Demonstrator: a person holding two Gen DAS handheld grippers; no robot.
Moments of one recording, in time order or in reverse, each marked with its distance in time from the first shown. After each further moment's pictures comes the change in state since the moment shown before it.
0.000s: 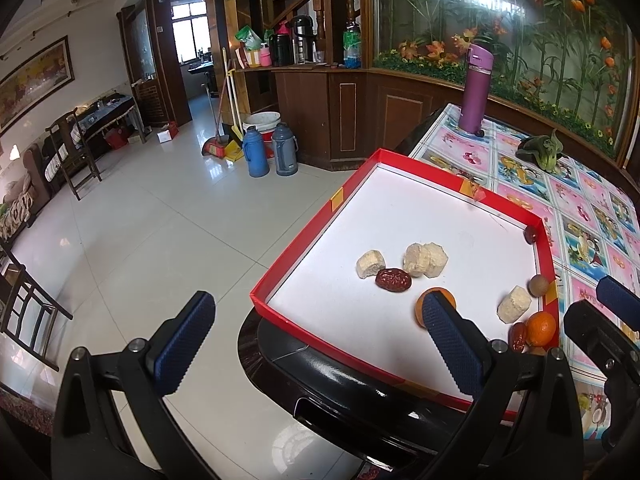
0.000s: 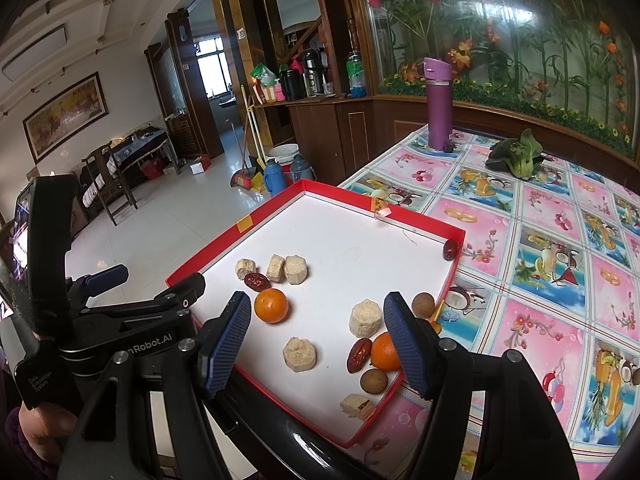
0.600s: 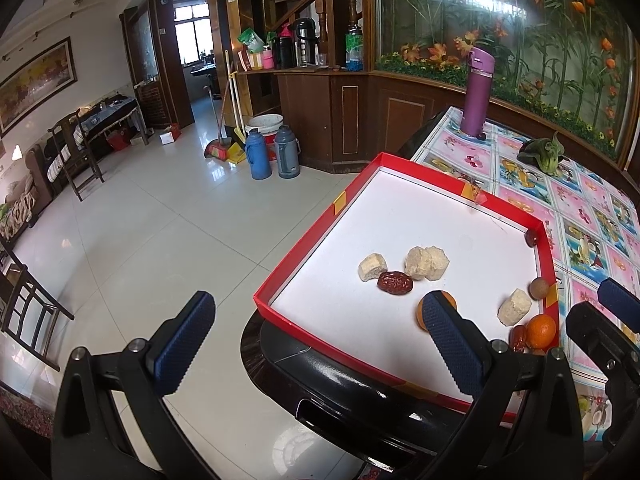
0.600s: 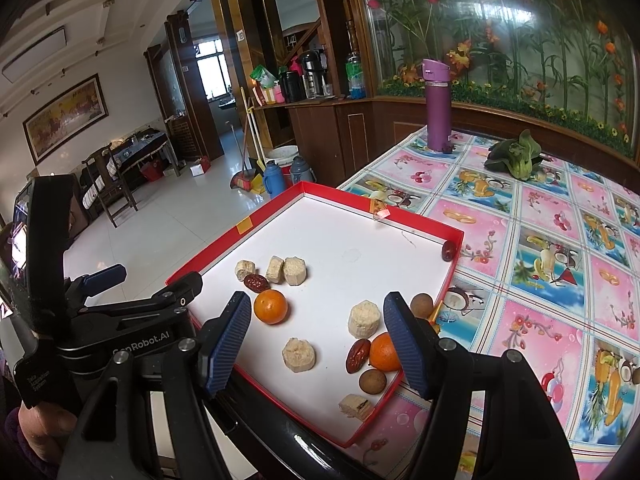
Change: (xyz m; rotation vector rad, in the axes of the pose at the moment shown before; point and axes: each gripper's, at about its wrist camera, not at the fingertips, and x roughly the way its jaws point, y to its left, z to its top) left arm -0.001 -0.003 0.003 -0.004 -0.010 0.007; right arm 0.000 -0.001 0.003 0.001 -0.005 -0.002
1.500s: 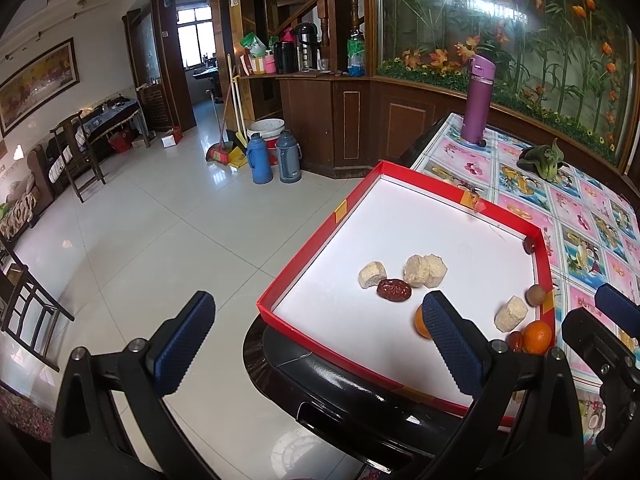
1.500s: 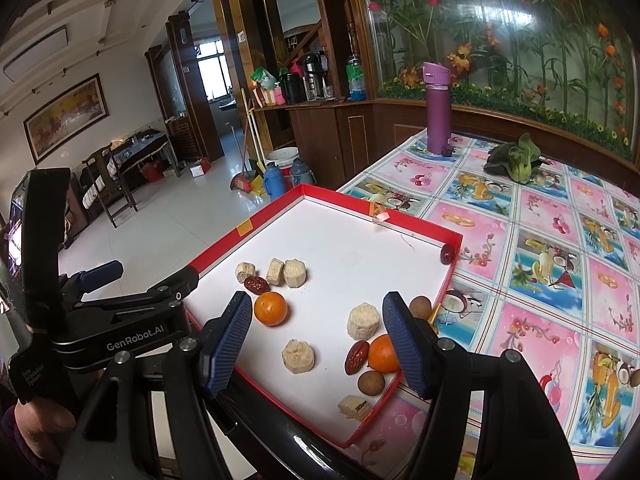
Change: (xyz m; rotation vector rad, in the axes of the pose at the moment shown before) left arm -0.009 0.003 0.012 -0.008 -0.014 0.004; right arm 0.000 0.001 0.000 -0.001 0.000 0.001
